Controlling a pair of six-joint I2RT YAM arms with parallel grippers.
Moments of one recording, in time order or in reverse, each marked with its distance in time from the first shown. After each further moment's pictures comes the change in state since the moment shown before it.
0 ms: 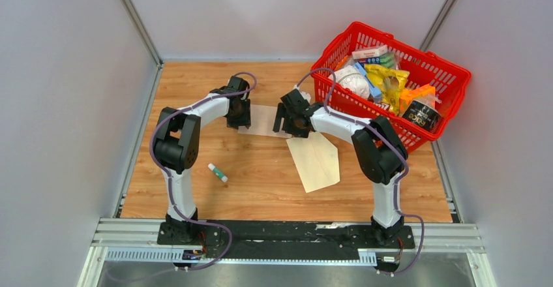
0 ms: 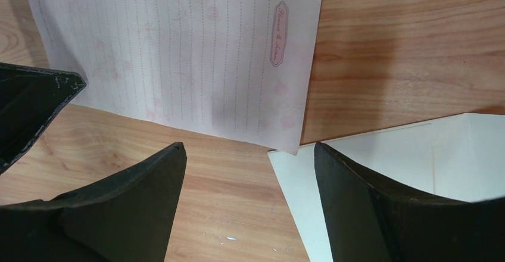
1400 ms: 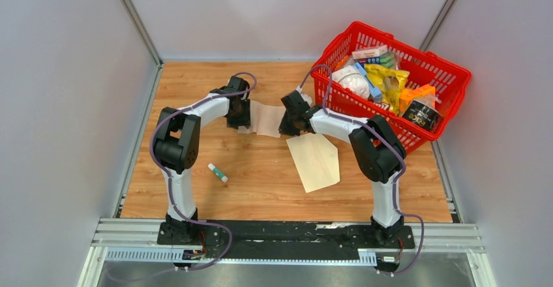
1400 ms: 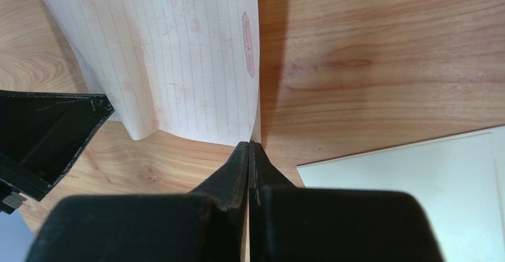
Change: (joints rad) left arm 0.000 0.000 0.000 -0.003 -0.004 0.001; right arm -0.005 0.022 -0.035 0.115 -0.034 0.156
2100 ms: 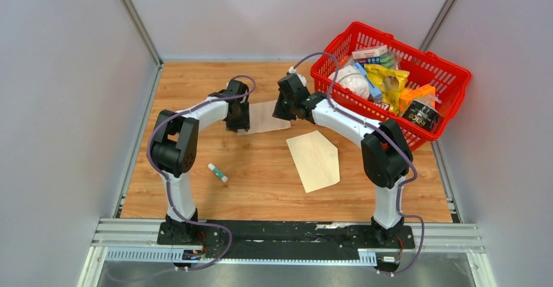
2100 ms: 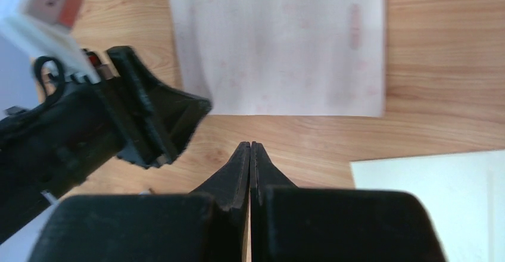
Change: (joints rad) left arm -0.014 -0.042 -0.064 0.020 0.001 -0.024; right arm 0.023 -0.079 0.163 -0.117 0.018 -0.134
